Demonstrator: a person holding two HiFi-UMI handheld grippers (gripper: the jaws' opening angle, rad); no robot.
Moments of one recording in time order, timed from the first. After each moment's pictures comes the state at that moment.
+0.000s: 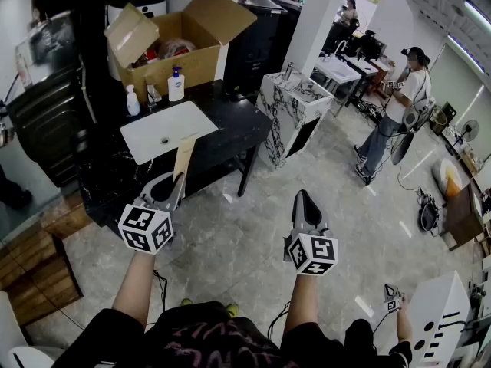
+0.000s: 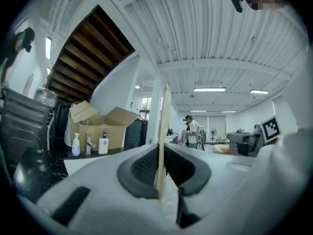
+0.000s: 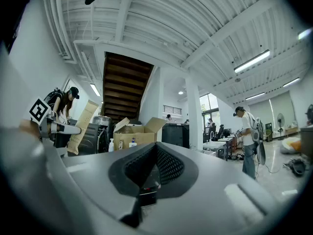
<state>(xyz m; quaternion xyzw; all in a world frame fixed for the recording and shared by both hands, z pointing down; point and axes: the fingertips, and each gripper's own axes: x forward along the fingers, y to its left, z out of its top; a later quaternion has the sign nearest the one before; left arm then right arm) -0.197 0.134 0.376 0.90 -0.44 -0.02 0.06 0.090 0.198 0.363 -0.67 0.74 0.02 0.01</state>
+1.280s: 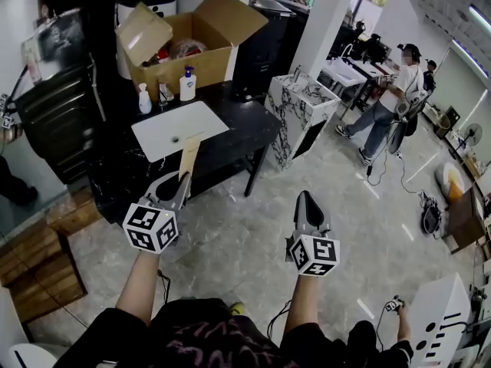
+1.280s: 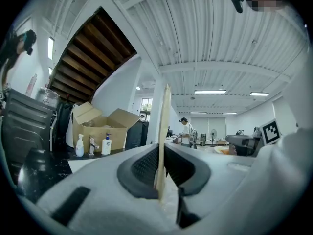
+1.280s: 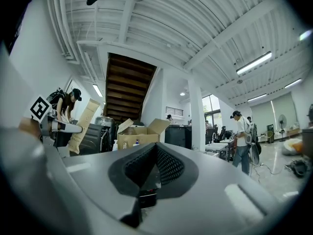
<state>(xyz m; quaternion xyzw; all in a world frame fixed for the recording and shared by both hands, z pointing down) -0.225 0.145 0.367 0.90 -0.43 -0.03 0.06 0.055 0.211 0.358 -0.67 0.74 0.04 0.01</state>
